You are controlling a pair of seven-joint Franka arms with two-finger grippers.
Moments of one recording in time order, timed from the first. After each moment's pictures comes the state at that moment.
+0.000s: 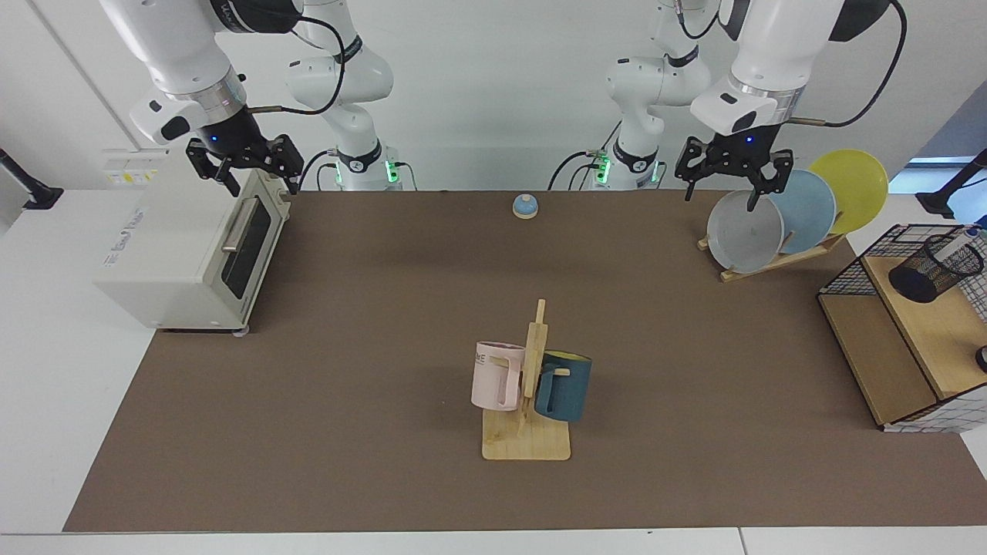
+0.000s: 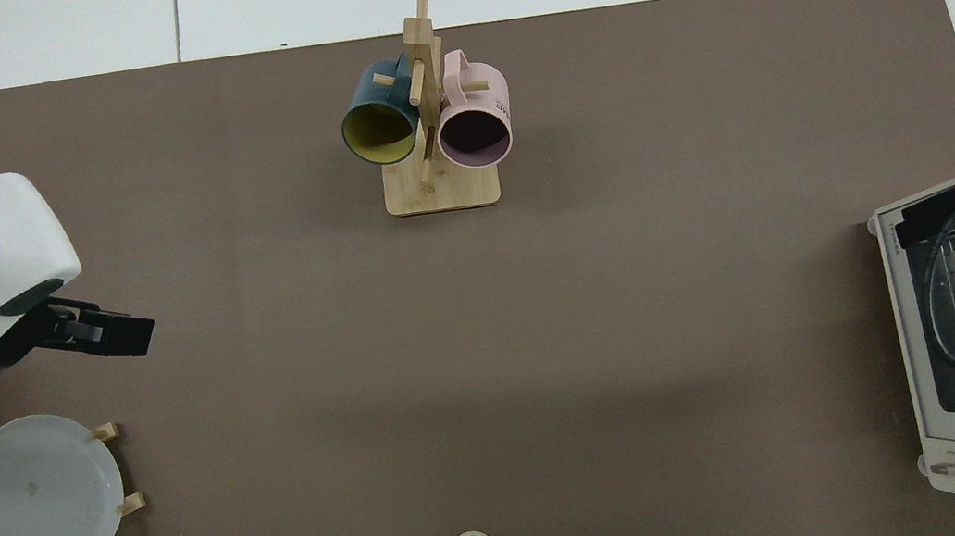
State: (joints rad) left arm -0.18 -0.06 -0.02 -1.62 0.08 1.61 0.17; right arm 0.10 -0.08 -0.11 -1.65 0.01 1.51 -0.02
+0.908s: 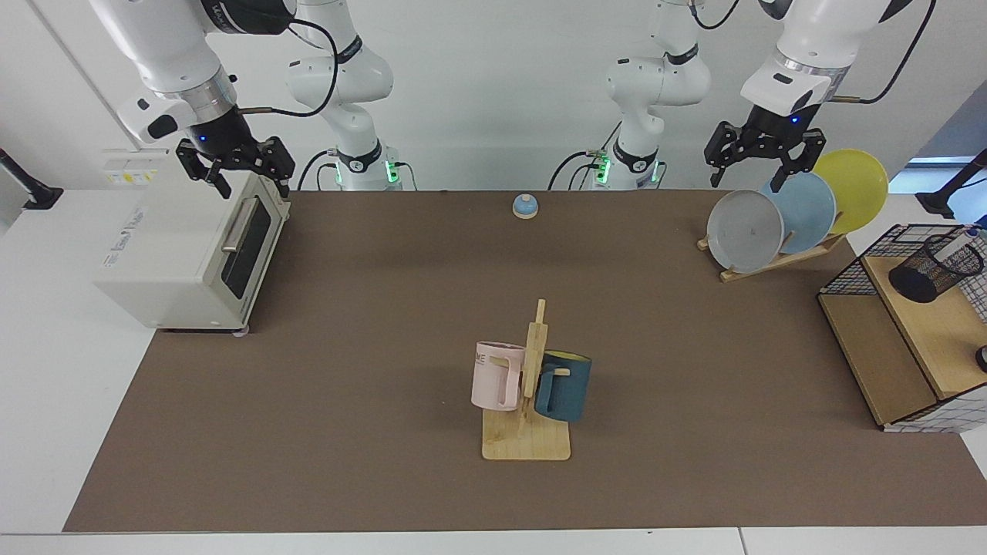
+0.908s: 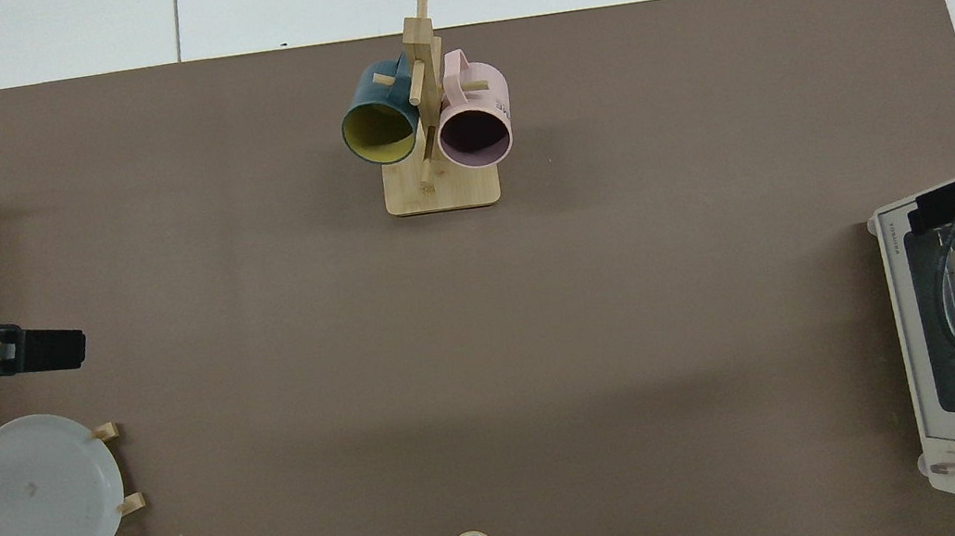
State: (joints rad) left arm -0.14 -0.12 0.03 -1.65 0.01 1.60 0.08; right arm 0.09 -0.08 -0.12 -1.65 0.01 1.55 -0.02
